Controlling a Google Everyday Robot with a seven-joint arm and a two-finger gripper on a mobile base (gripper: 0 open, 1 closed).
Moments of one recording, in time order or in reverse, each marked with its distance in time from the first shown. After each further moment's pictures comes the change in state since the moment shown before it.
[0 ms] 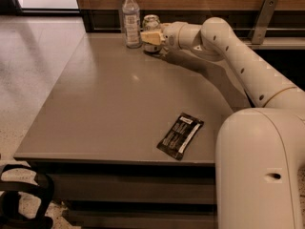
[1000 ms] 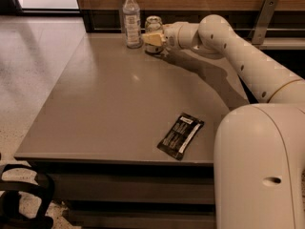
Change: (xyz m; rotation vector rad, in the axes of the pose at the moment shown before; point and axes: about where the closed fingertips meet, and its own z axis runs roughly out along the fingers) arm 0.016 -0.010 -0.006 0.081 0.103 -0.041
